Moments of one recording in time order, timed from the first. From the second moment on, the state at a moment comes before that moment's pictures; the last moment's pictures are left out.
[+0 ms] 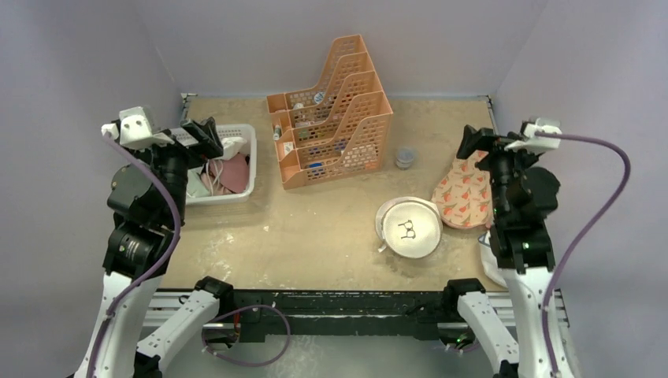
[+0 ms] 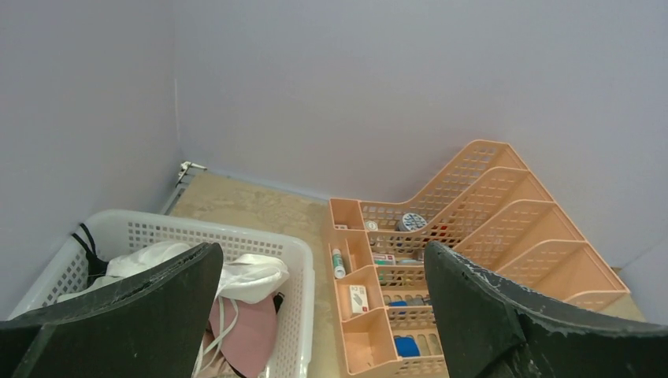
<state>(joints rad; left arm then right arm) -0.34 0.71 1.24 -0.40 -0.45 -0.21 0.07 0.64 1.01 -0.22 0.17 0.09</state>
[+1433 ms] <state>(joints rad) -0.22 0.93 1.08 0.09 -0.60 -0.26 0.04 1.89 1.54 -0.51 0.62 0.62</state>
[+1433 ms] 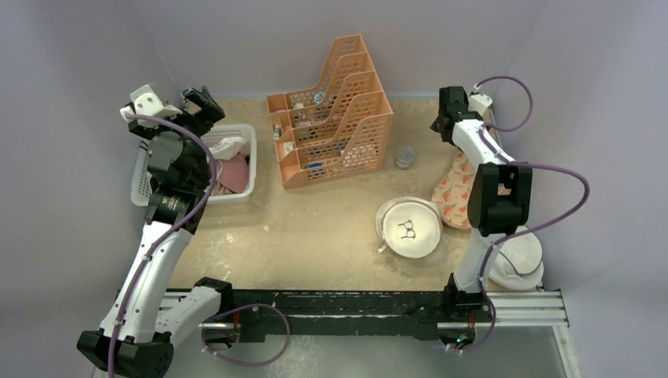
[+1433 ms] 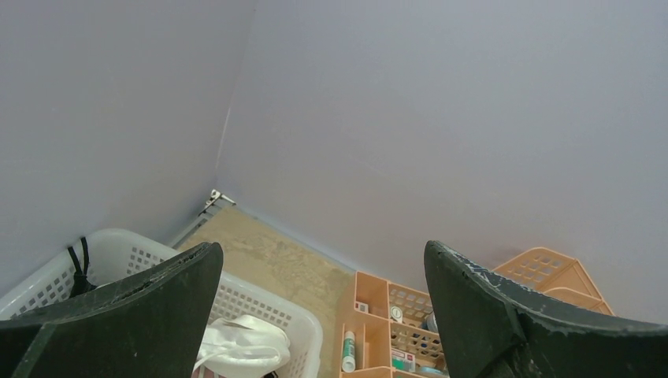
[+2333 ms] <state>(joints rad) -0.22 0.94 1.08 0.11 -0.61 -0.29 -0.01 2.24 1.77 -0.96 0.78 0.87</state>
